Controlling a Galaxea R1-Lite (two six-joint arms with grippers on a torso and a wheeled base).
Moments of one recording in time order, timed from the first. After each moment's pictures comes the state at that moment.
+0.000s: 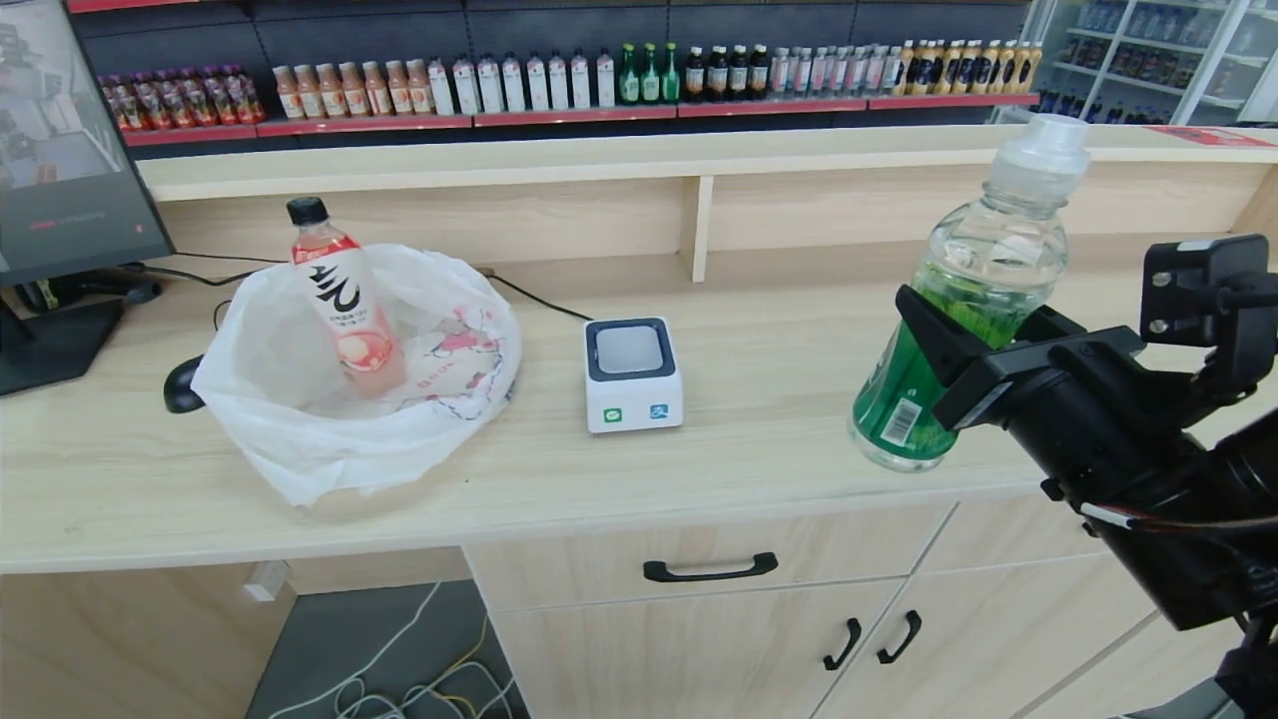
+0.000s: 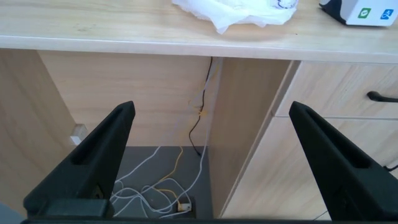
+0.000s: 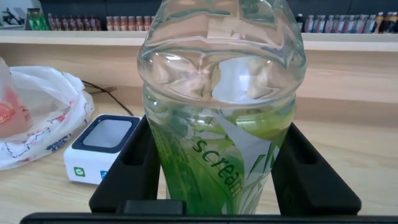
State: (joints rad) left arm 0.00 0.00 0.00 0.00 0.00 -0.01; right arm 0.55 1.61 -0.45 -1.56 -0.24 -0.15
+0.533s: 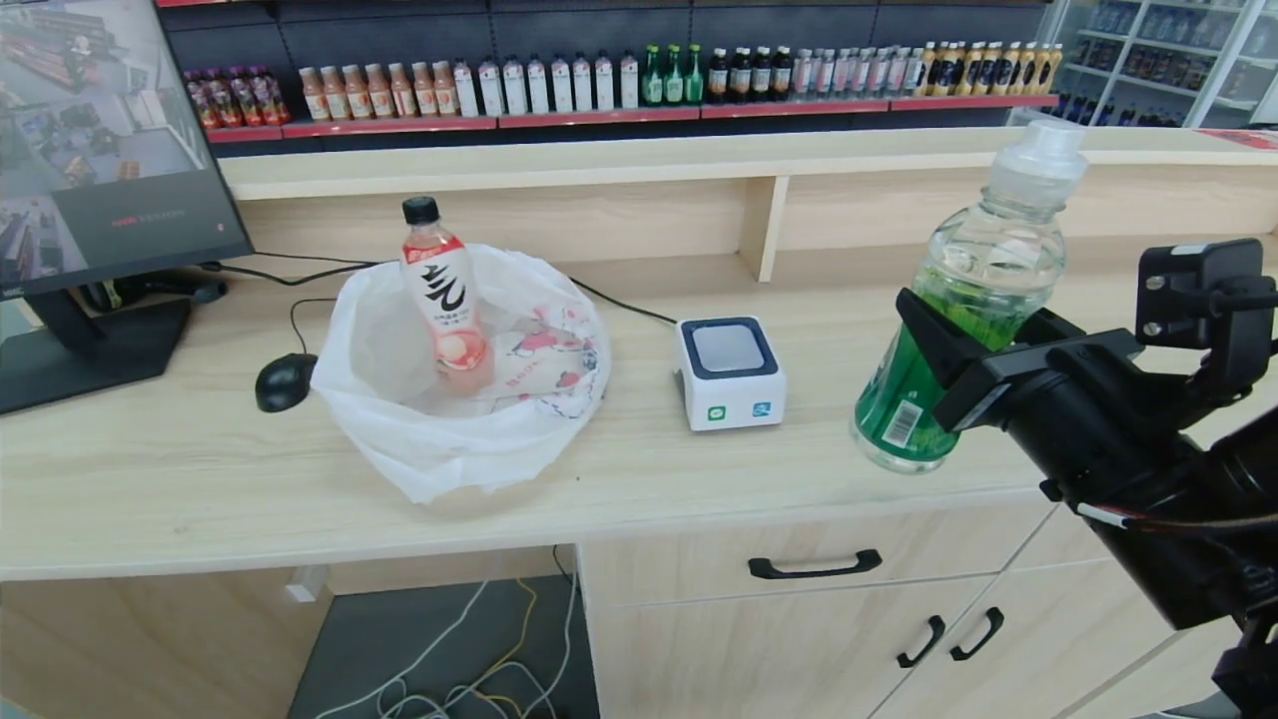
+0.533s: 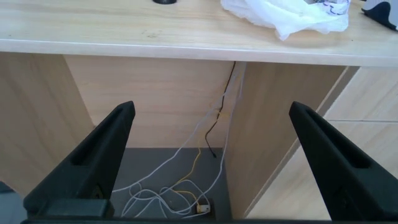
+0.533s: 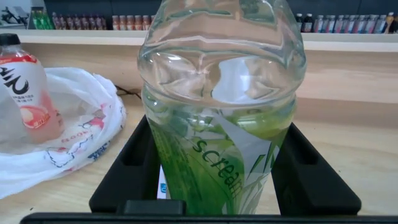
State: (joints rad) left arm 0.00 0.00 0.00 0.00 0.00 -0.01; right arm 0.54 1.61 -0.44 -1.56 -0.24 -0.15
